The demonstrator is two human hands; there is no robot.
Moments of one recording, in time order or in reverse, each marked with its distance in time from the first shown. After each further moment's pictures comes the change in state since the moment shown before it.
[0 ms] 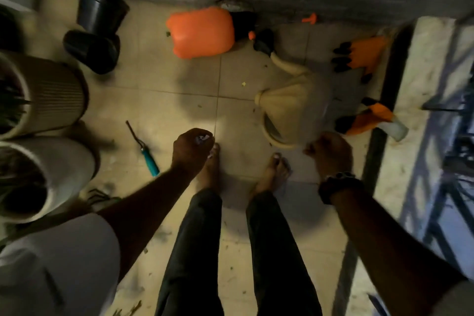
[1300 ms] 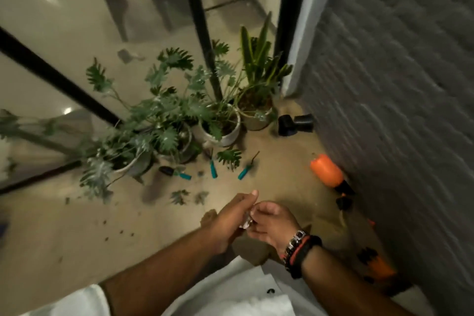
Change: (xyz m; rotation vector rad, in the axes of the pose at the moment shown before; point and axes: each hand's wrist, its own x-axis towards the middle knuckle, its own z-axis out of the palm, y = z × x) left_hand -0.539 0.063 -0.195 -1.355 0.179 -0.188; right_hand -0.543 -0.177 -0.065 -0.544 -1.098 -0.158
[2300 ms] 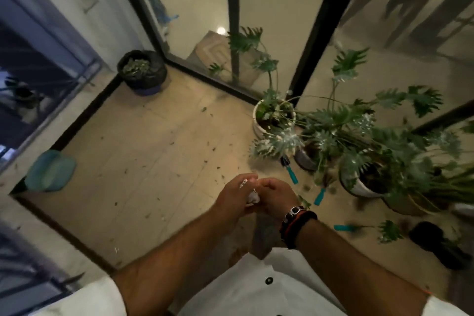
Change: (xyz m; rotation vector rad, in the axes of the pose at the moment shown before) left_hand -0.180 -0.110 -0.392 -0.722 0.676 0.300; right_hand 0.055 0.113 0.461 -0.971 -0.428 -0.162
